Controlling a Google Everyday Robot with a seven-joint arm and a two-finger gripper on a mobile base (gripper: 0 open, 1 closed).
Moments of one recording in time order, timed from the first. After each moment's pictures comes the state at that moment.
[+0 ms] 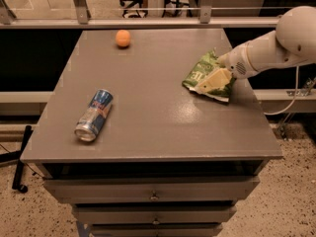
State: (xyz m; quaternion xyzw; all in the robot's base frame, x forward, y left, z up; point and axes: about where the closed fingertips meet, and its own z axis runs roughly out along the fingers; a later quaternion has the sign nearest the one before) arm 0.663 -0.170 0.833 -0.43 0.81 0.15 0.37
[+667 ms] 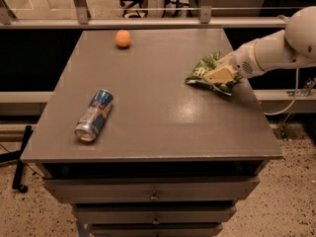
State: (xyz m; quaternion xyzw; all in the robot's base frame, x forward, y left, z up) arm 0.665 -0.182 0.843 -0.43 0.80 0.14 0.39
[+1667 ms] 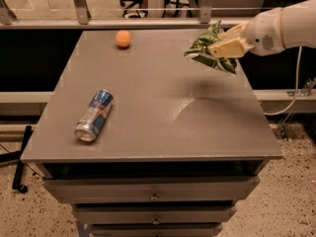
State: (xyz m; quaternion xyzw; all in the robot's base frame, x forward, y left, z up) arm 0.627 -0.160 0.948 -0.47 0.73 0.21 0.46
